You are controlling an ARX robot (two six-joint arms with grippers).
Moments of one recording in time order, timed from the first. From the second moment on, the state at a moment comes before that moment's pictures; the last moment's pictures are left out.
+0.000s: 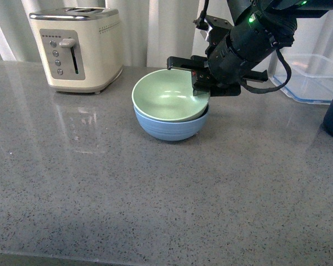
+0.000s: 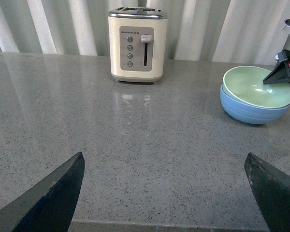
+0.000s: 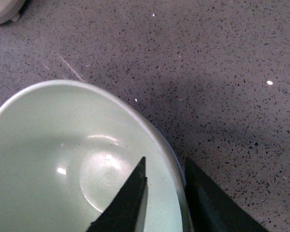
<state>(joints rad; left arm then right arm) 0.00 0.00 0.02 0.00 0.00 0.00 0.33 2.17 1.74 -0.30 -0.10 0.22</state>
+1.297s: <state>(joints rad) 0.00 0.00 0.02 0.00 0.00 0.00 0.08 1.06 0.24 0.81 0.07 0.00</state>
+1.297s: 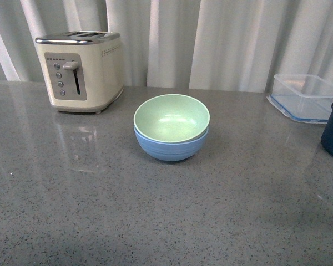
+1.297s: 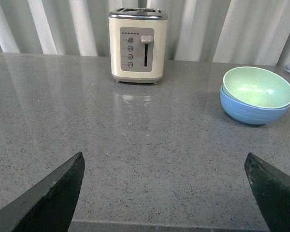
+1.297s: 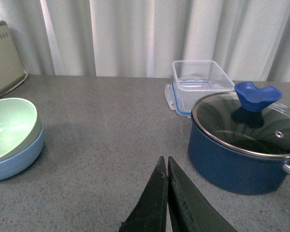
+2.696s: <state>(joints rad) 0.00 0.00 0.02 0.00 0.00 0.00 0.00 0.28 0.00 0.29 0.00 0.00</state>
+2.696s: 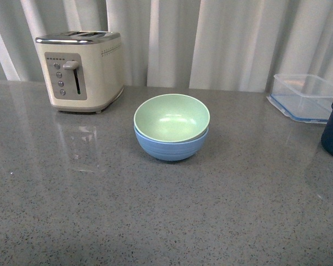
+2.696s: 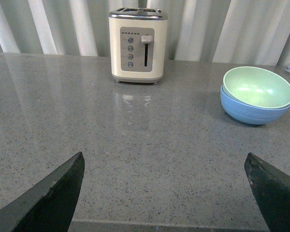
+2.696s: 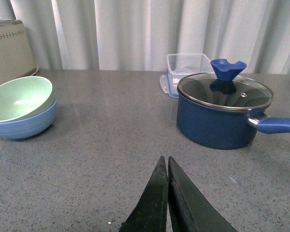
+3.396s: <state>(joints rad) 0.00 0.00 0.02 0.00 0.00 0.00 0.00 0.00 0.01 0.00 0.00 0.00</state>
